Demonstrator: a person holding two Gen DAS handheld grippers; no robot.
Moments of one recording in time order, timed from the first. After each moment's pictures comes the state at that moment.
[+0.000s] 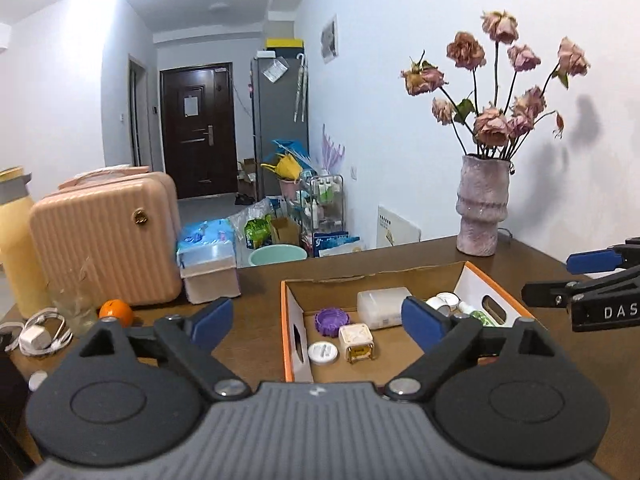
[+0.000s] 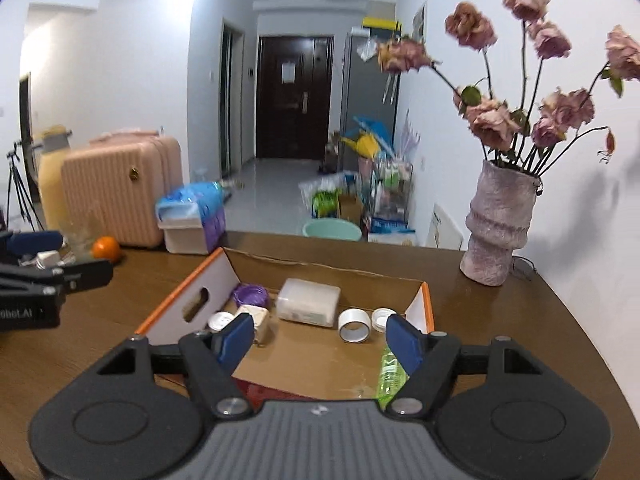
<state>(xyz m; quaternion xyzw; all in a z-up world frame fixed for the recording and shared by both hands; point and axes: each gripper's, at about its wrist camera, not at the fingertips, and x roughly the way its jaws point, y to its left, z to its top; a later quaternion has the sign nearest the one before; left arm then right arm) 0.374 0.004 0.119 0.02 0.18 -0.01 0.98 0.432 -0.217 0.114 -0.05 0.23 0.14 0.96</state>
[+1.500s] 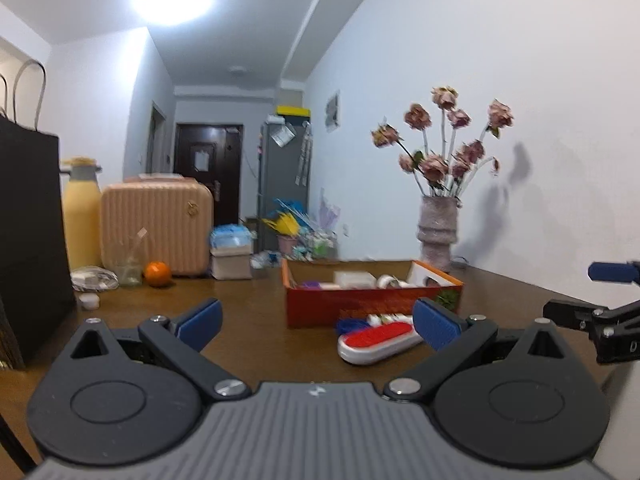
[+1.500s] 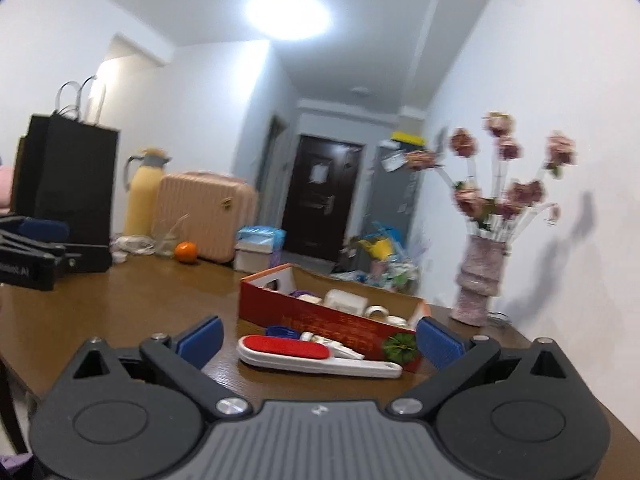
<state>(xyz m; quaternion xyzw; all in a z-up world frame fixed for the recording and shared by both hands) 0.108 0.001 0.035 -0.01 0.07 -0.02 1.00 0.143 -0.250 0.023 -0.08 0.05 0.15 0.98</state>
